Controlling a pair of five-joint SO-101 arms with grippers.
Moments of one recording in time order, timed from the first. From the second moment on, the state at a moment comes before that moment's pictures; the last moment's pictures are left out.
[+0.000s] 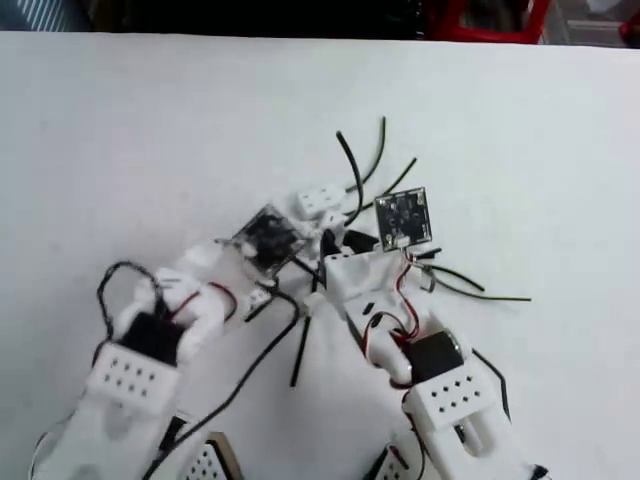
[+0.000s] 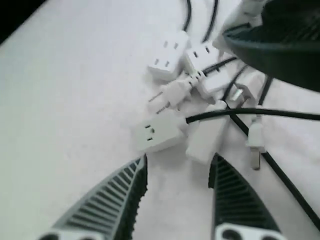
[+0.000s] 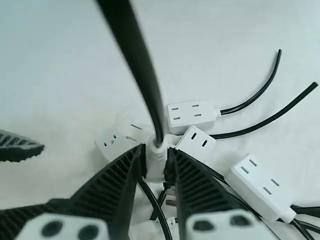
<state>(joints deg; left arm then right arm) 15.4 -59.6 64.5 52.4 -28.3 -26.4 -61.3 72.1 28.5 -8.7</state>
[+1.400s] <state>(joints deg) 12.4 -17.5 37.5 70.1 -27.8 -24.7 -51.5 72.1 24.1 -8.7</state>
